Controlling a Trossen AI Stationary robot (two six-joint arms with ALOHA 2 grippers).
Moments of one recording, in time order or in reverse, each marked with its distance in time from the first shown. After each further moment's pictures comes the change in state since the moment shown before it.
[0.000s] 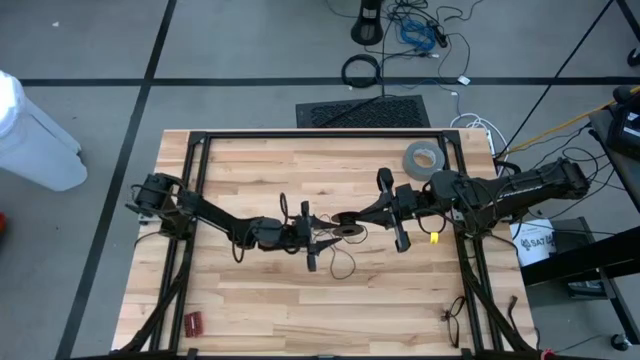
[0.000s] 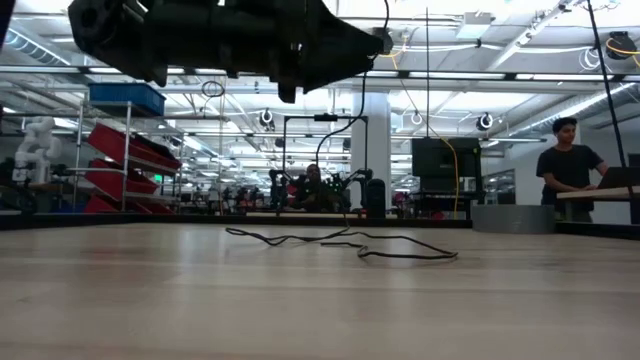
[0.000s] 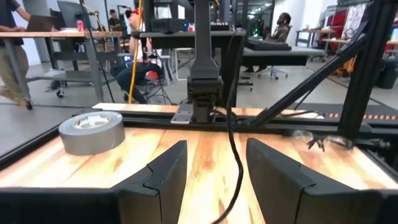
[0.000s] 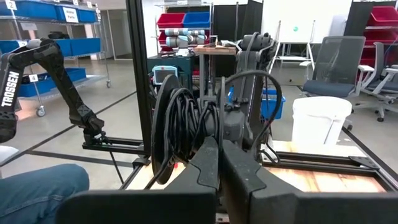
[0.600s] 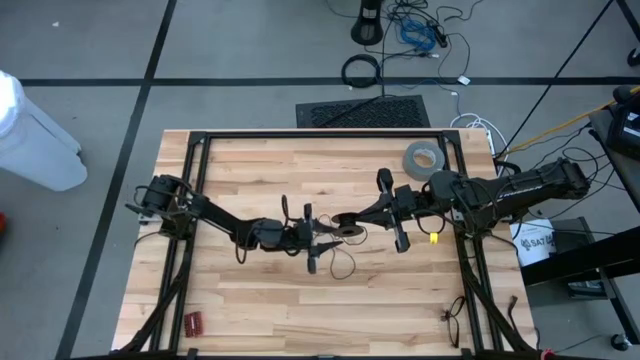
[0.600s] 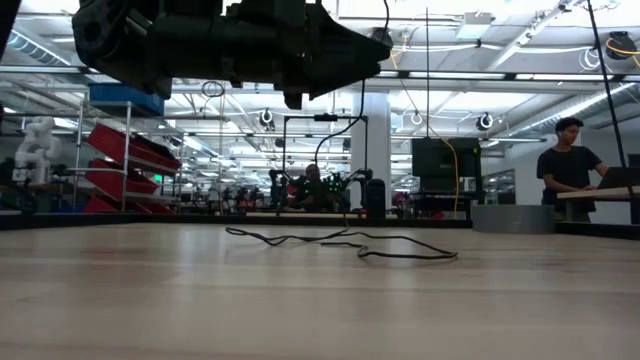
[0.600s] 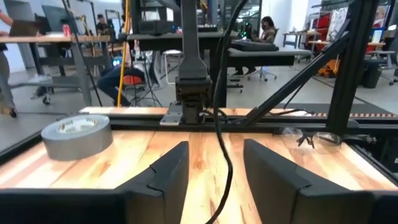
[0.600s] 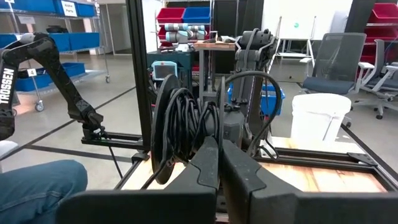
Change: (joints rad) left arm 0.003 0.050 0.001 0.064 0.051 0.016; right arm 0.000 0.000 0.000 -0.018 0.000 -0.011
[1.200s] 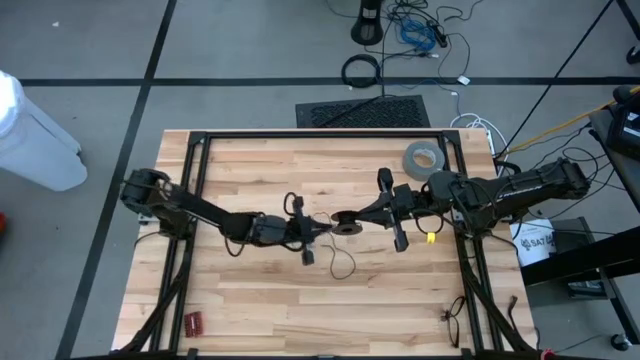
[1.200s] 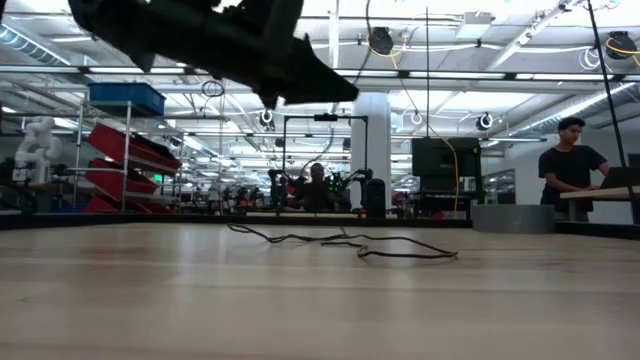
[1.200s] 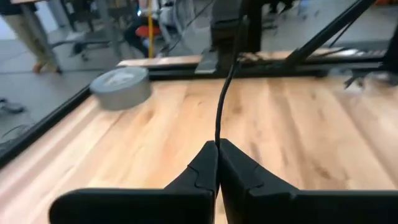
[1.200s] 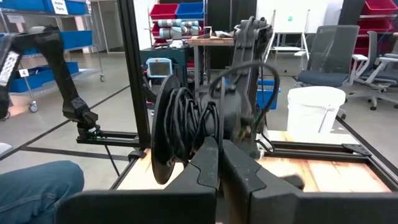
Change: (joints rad) left arm 0.010 -0.161 0.000 -0.423 -0.116 0.001; right arm 0.000 0.000 0.000 -0.018 0.023 0.023
